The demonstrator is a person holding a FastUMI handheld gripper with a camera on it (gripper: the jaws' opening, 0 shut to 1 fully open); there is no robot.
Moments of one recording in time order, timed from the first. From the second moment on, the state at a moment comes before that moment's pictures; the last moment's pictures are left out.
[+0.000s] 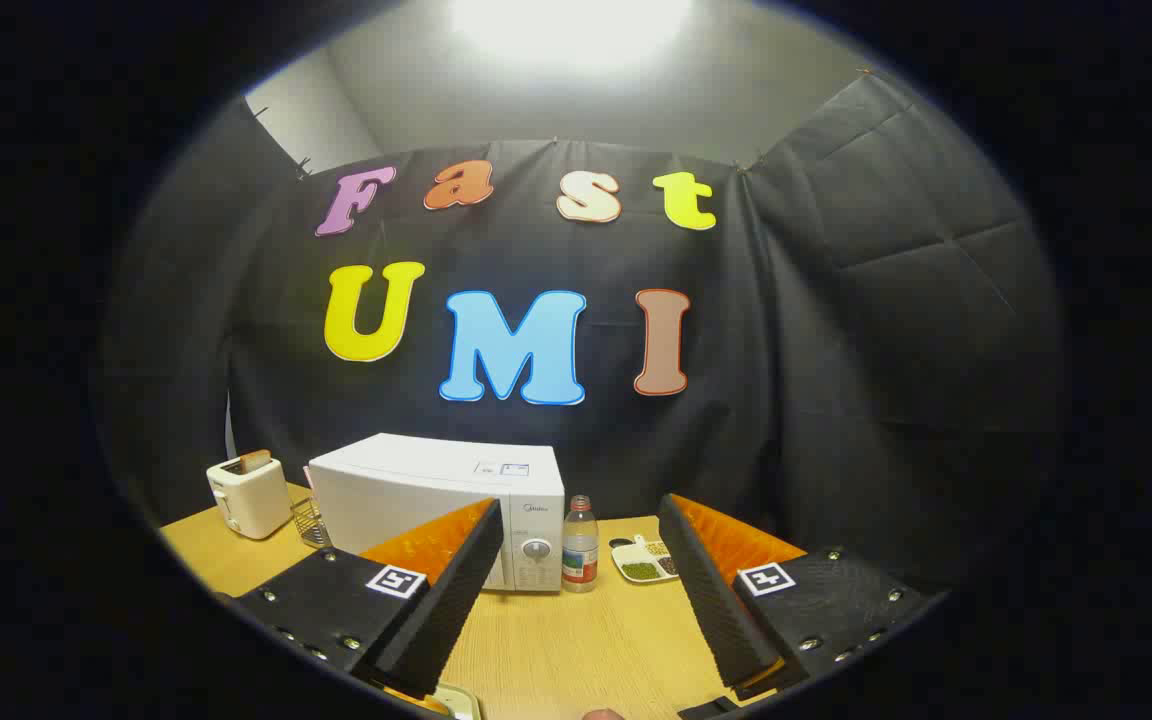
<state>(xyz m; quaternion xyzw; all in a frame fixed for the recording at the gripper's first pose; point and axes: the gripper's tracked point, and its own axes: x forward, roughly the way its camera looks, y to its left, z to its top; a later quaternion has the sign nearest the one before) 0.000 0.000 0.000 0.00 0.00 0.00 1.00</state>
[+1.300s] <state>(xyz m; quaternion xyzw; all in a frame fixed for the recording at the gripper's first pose) 0.040 0.019 -0.014 0.03 0.00 0.03 1.00</state>
